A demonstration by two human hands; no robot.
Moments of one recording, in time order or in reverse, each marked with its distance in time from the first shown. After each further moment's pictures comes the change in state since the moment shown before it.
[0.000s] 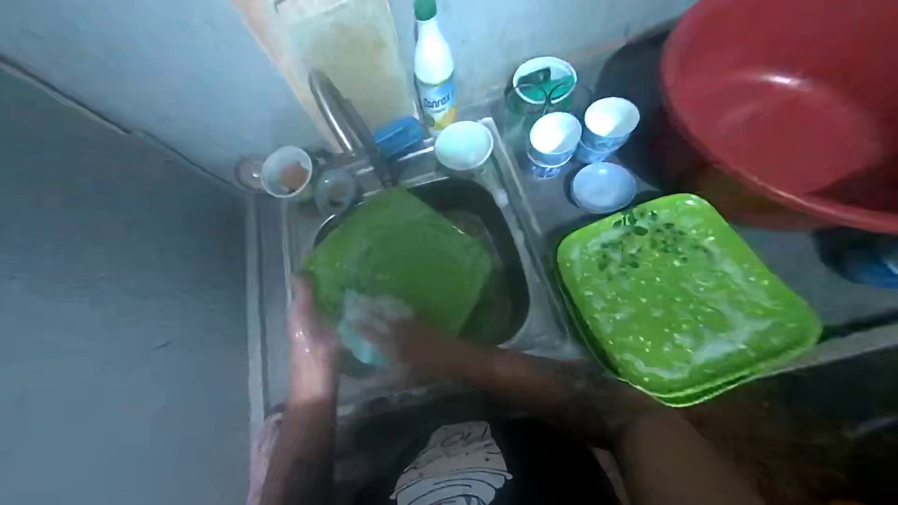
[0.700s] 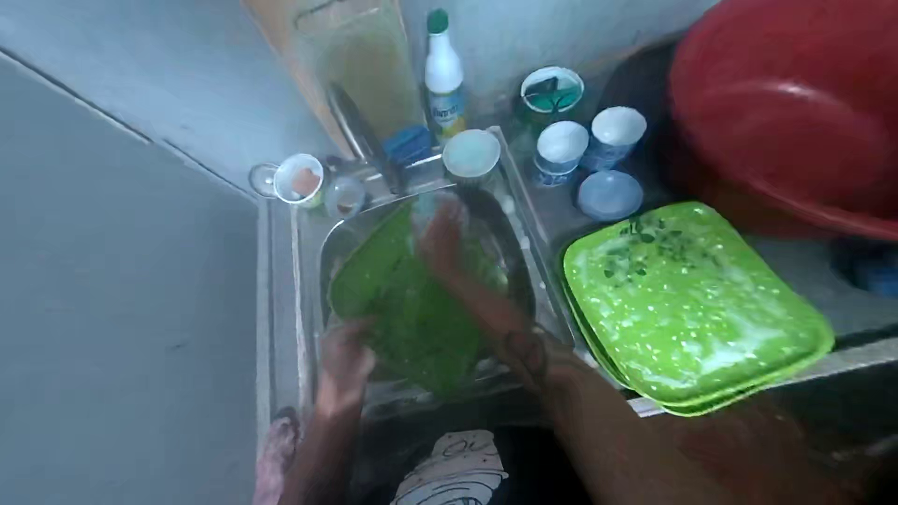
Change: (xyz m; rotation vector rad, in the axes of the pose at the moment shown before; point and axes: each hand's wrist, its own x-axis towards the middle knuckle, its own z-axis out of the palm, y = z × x) left_hand -0.040 -0.011 0.011 -0.091 -0.094 -0.081; right_hand 0.059 0.044 -0.073 -0.094 0.570 0.662
